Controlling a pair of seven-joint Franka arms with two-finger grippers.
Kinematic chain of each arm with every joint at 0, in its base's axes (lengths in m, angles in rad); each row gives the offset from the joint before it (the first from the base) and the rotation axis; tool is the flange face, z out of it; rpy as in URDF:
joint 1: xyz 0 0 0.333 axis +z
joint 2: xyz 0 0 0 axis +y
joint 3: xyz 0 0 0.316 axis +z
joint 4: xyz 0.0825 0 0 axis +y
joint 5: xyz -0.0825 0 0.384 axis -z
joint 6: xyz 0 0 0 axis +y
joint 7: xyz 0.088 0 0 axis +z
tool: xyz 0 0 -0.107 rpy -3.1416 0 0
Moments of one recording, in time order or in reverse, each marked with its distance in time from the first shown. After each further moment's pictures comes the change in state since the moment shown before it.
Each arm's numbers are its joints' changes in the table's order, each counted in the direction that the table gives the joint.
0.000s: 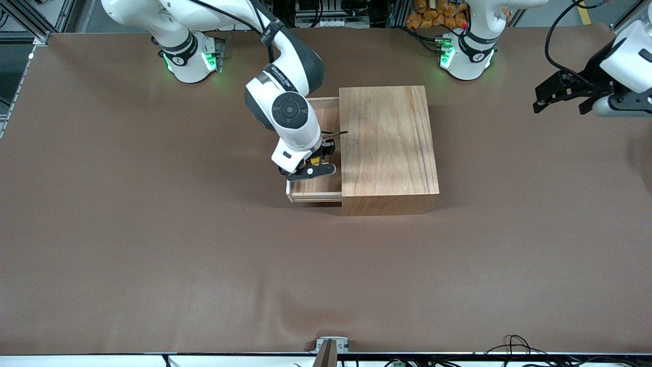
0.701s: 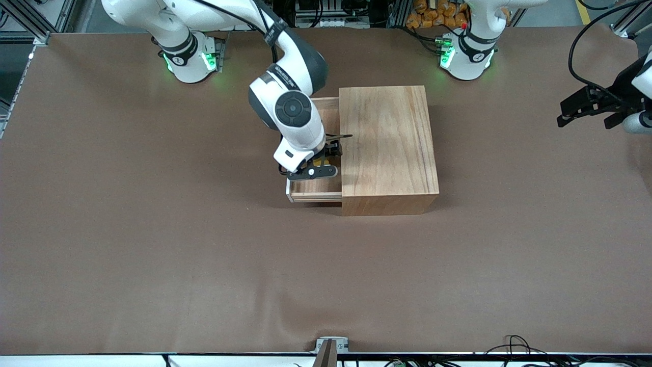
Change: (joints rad) left arm 0.033 0.076 0.019 -0.060 -0.049 -0.008 -0.104; right arm 0.011 -0.031 -0.038 -0.039 -0.008 0.016 -0.077
